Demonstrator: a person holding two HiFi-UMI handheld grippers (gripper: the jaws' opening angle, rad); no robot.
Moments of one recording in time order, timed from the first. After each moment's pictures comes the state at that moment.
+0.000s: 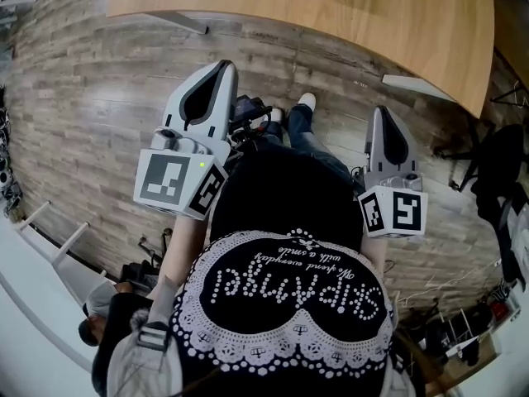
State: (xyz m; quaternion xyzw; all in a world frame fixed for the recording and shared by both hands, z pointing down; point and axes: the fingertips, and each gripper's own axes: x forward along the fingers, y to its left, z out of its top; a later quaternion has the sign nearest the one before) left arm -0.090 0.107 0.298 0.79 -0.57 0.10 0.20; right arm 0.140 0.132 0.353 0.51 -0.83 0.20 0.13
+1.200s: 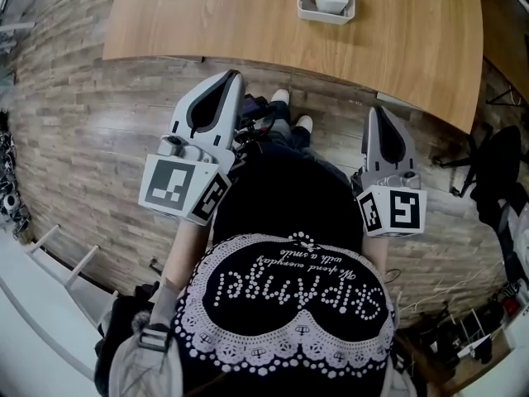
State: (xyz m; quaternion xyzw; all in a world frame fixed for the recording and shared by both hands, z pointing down) left arm -0.078 0.039 0.281 0.82 -0.52 0.09 0.19; right arm 0.133 0.065 0.334 0.52 -0.83 0.17 0.12
